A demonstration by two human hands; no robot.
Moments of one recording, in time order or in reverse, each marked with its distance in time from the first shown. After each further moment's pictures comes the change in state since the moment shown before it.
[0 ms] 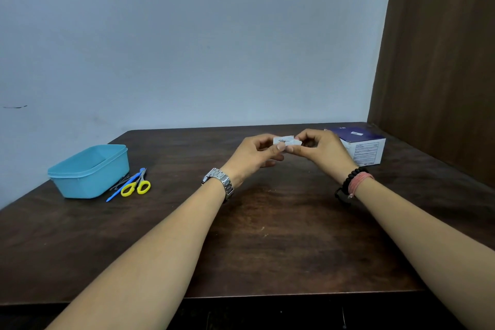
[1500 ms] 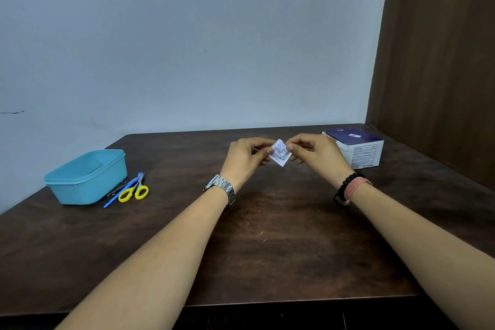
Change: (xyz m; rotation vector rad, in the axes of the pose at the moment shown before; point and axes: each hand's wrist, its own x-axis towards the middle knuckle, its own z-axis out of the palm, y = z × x) left_hand 0.004 -0.006 -0.003 0.281 0.219 0.167; right_hand 0.001 0.000 0.005 -0.036 -0.018 -0.023
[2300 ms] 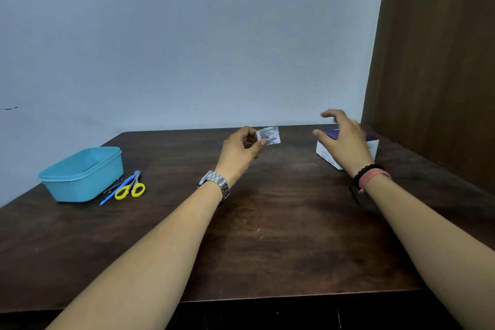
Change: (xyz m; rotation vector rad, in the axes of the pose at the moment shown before) left_hand 0.006 -0.003 -0.003 -0.060 0.104 -0.078; right_hand 0.007 0.024 -0.046 -0.430 0.310 0.036
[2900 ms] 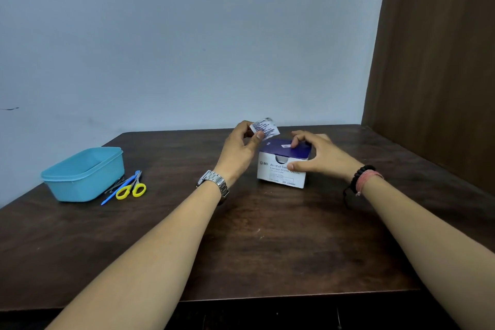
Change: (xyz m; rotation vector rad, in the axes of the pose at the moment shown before) left_hand 0.003 0.004 -0.003 0.048 -0.003 0.145; right_hand -0.012 -0.021 0.007 0.153 -0.537 -0.048
